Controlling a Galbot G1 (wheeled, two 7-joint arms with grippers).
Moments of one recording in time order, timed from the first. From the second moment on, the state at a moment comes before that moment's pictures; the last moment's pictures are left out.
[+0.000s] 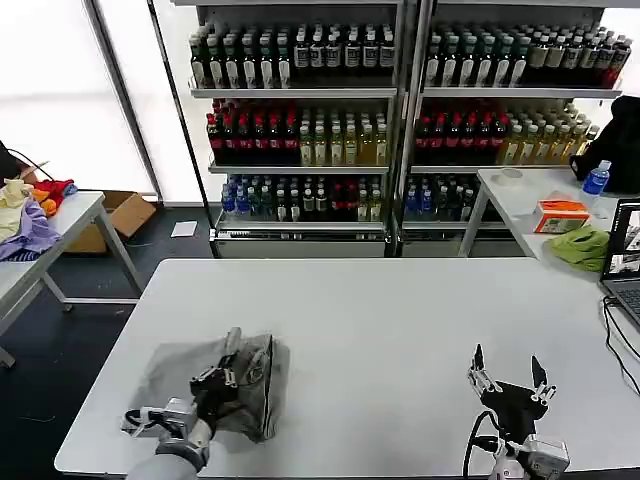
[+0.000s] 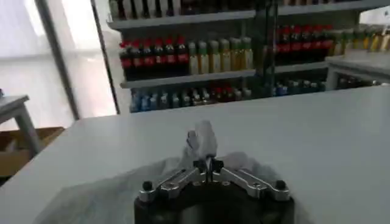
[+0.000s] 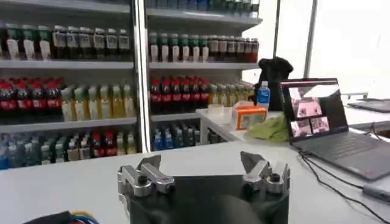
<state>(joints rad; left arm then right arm) 1.42 -1.24 -0.35 -2.06 -0.24 0.42 -0.15 -1.67 1.40 0.53 2.34 0.18 -0.30 0.45</state>
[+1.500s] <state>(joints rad) 1.38 -1.24 -0.41 -2.15 -0.51 0.35 -0.15 -1.62 1.38 0.48 2.26 0.18 -0.30 0.44</state>
